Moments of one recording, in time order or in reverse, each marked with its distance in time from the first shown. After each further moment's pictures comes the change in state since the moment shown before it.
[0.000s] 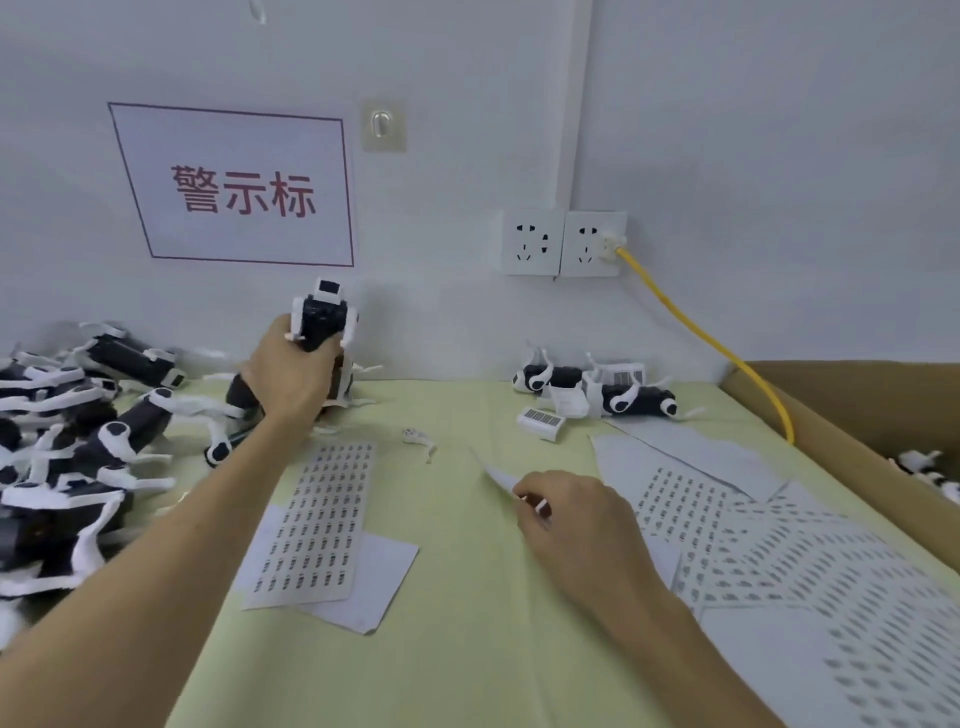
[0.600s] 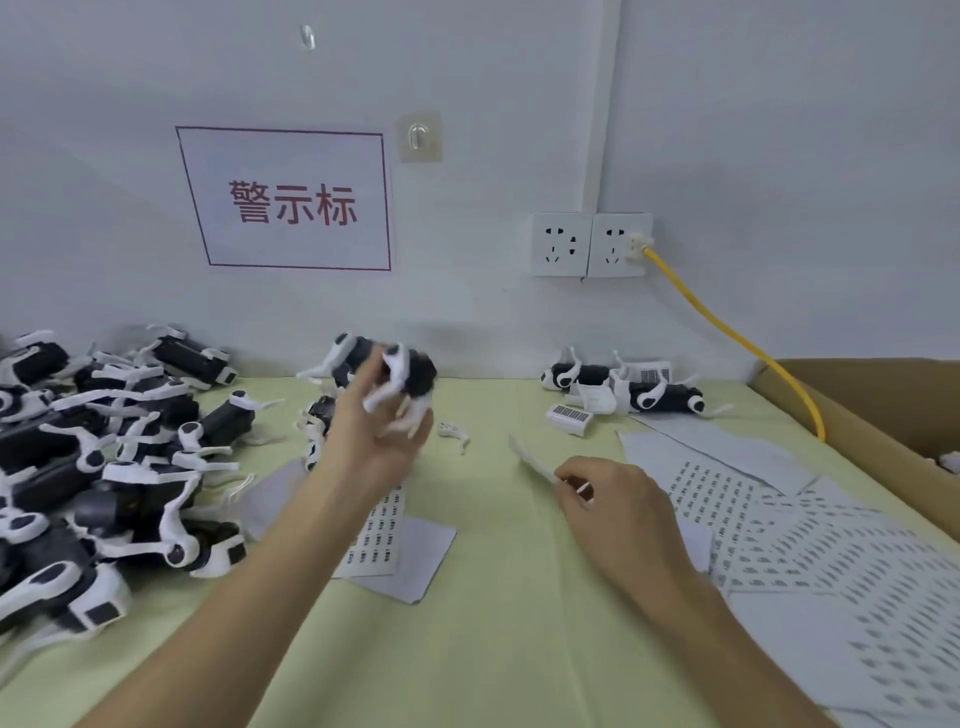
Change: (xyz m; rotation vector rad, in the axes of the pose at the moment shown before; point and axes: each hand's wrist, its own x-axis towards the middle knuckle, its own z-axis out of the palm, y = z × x) left_hand -0.096 0.037 -0.041 -1.218 -0.541 -0.702; right_hand -0.006 -0.003 -0.005 0.051 0.091 0.068
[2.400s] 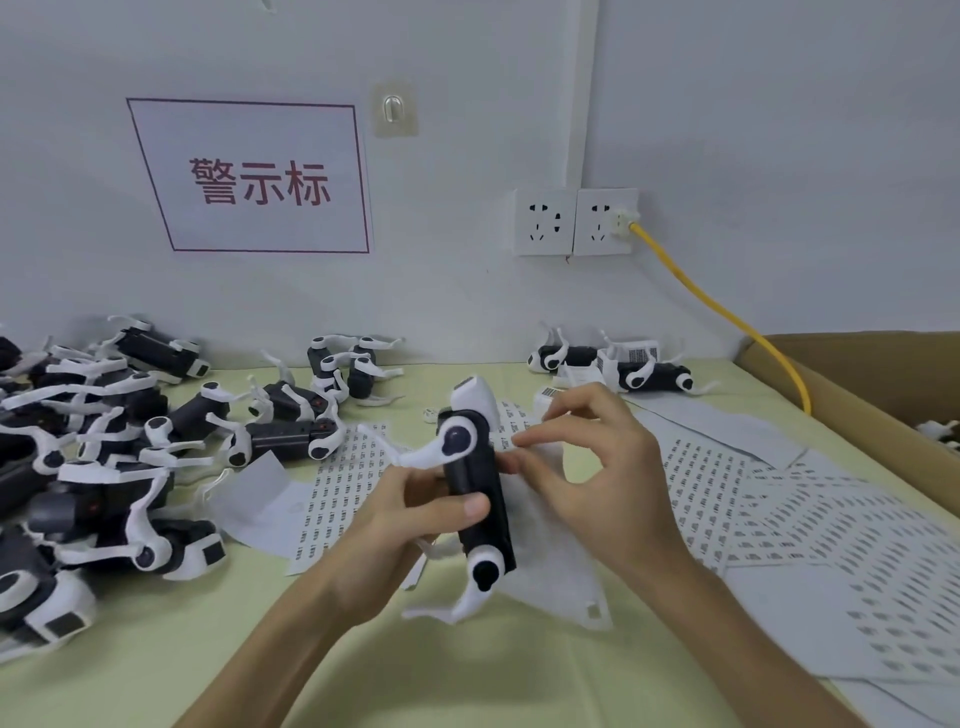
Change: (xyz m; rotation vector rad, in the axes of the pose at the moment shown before) left_hand -0.085 -0.033 -0.012 0.695 -0.505 -0.020; right_hand -0.008 -0.031 -0.018 0.525 0.323 -0.333
